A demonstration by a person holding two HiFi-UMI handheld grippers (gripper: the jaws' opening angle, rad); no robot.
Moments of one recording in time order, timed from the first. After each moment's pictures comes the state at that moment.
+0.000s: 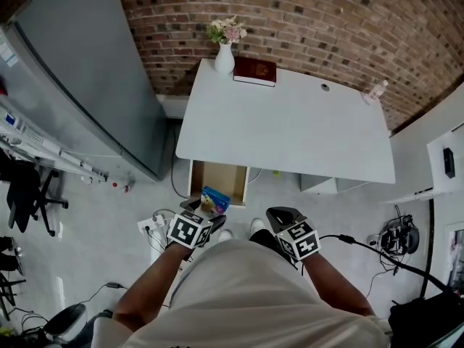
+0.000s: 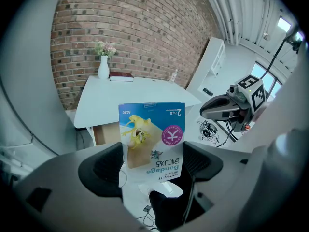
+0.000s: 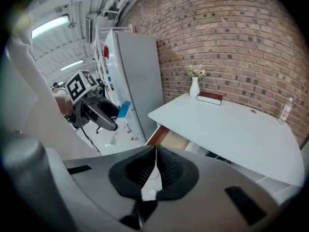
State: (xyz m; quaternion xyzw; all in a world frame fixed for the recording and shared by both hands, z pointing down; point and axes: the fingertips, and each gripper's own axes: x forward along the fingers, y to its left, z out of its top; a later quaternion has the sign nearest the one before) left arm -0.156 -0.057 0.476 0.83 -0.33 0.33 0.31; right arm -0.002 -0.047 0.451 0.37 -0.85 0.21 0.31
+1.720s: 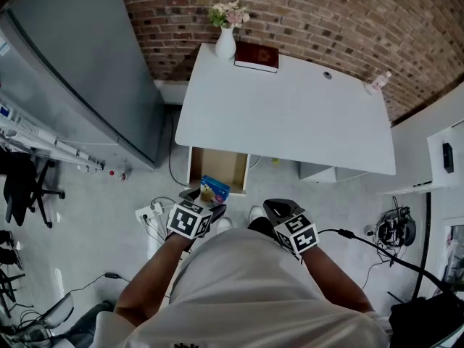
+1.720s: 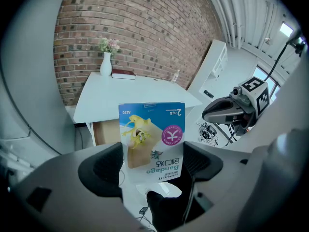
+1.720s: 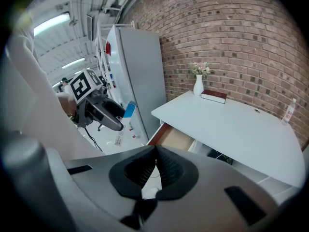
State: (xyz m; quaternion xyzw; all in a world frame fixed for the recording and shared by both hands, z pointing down) left arm -0.162 -0.062 0.494 0.83 -0.33 0.32 0.32; right arm -0.020 -0.043 0.465 0.36 -0.85 0.22 0.33
